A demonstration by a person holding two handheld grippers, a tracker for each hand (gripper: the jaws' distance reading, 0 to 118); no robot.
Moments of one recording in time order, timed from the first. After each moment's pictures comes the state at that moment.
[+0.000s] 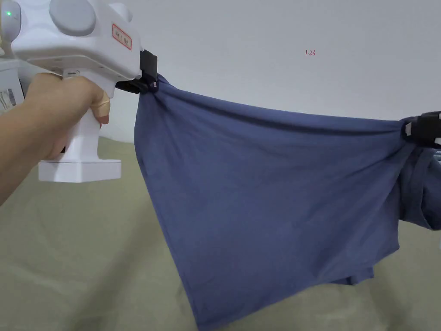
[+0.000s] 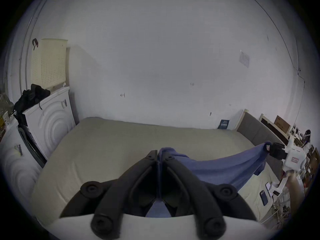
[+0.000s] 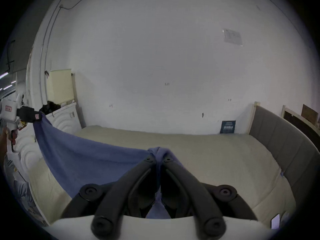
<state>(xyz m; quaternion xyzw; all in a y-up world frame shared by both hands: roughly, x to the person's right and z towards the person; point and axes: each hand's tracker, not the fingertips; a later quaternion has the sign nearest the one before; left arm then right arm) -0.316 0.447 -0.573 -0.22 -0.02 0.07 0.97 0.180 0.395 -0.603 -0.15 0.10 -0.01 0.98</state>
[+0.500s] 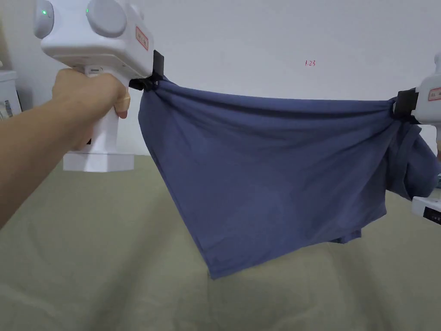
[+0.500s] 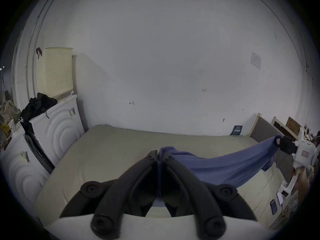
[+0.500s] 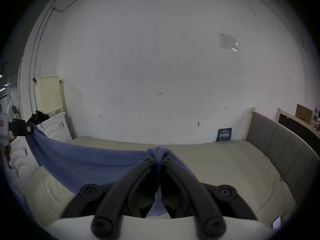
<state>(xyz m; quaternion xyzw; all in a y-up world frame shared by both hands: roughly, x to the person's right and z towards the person) -0.304 0.440 -0.617 -0.21 0.04 0.04 0.98 0.156 0.407 -0.664 -0.14 0.06 -0.02 0.99</state>
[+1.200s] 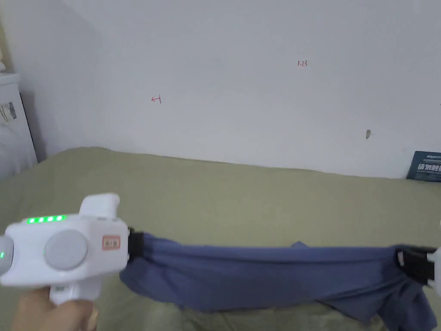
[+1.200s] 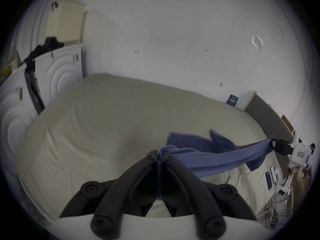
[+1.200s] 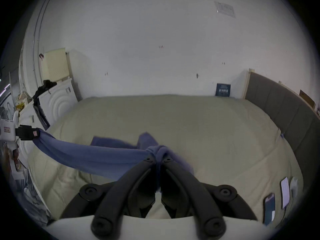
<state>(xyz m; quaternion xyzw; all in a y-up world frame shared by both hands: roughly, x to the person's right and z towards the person) -0.289 0.241 -0.432 -0.33 0.02 0.12 0.94 0.200 0.235 -0.487 -0.28 0.08 -0.01 0.96</state>
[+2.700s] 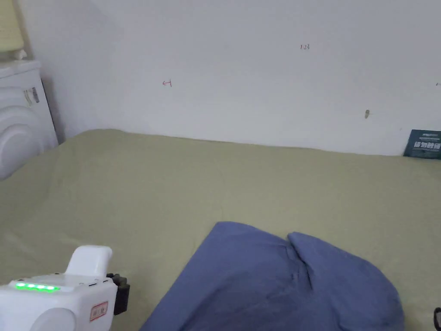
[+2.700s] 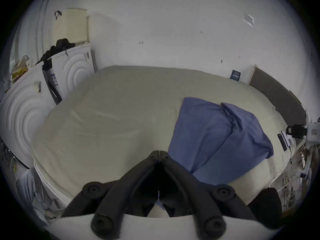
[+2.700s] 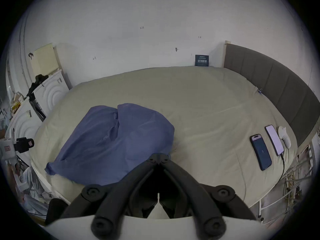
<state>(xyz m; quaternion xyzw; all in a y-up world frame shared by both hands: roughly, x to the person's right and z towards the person) -0.302 0.191 -0.292 -0.37 0.03 0.04 0.93 0.226 0.204 -0.339 -0.35 0.02 -0.04 0.93</state>
